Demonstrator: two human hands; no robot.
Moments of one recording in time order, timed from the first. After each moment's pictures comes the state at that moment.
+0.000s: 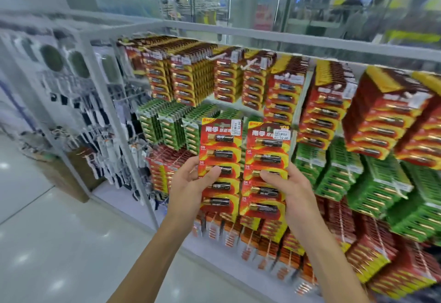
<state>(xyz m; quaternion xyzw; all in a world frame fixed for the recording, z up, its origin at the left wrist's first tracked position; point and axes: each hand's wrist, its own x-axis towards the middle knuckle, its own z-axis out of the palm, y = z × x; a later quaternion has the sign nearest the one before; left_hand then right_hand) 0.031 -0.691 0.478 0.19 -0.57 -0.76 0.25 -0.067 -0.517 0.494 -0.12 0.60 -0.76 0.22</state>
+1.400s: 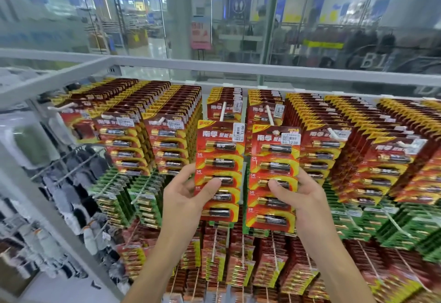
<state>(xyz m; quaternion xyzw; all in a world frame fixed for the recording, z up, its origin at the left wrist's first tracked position) -0.136 -0.890 0.502 0.02 -0.64 -0.74 0.21 -0.177 -0.682 0.529 -0.07 0.64 -0.77 0.04</state>
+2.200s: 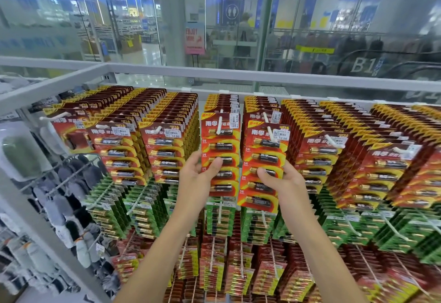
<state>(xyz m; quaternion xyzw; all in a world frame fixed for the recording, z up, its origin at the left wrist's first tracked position) -0.208 -0.891 0.510 0.06 -0.65 -0.74 0.17 -0.222 -0.706 0.525 -0.06 0.64 -0.77 0.03</state>
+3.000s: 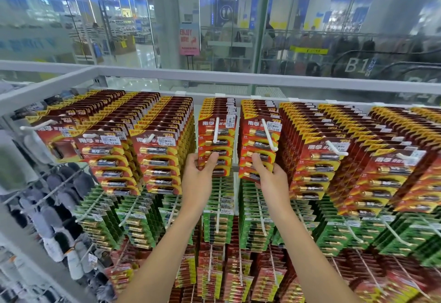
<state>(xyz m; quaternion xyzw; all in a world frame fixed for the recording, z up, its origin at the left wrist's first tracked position) -0.263 -0.893 0.487 0.15 -0.71 -0.66 0.20 -0.294 -0.737 0.482 0.06 0.72 -0.69 -0.04</state>
